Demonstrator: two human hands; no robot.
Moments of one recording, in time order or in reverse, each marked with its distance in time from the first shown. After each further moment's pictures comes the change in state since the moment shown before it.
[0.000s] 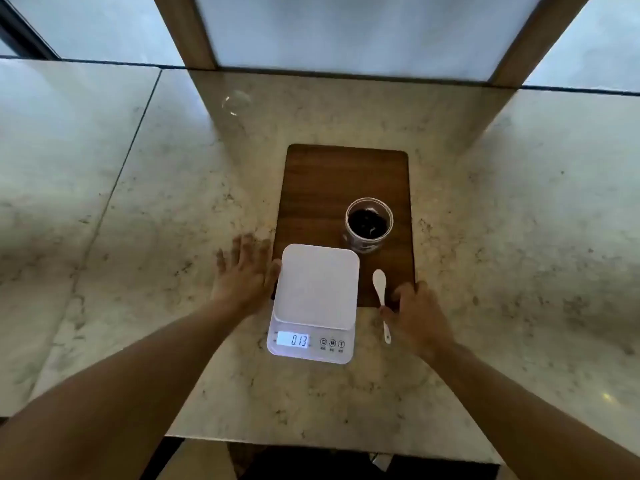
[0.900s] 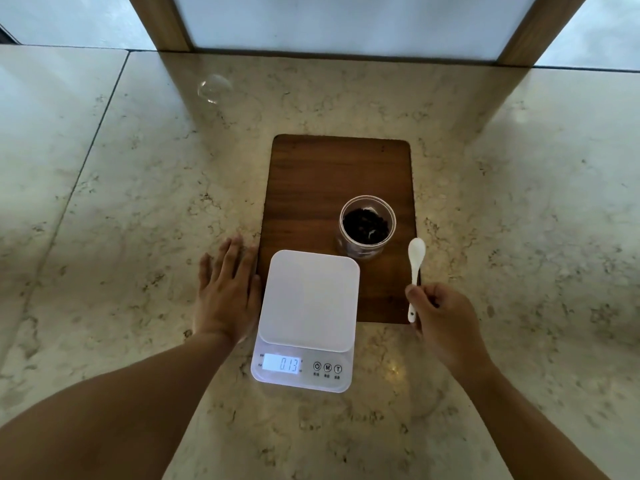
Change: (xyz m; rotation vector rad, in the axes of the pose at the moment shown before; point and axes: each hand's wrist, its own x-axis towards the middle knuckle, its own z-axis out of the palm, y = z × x) left_hand -0.001 0.000 0.026 -0.031 0.337 0.095; right_hand 0.016 0.014 -0.014 0.701 0.155 0.183
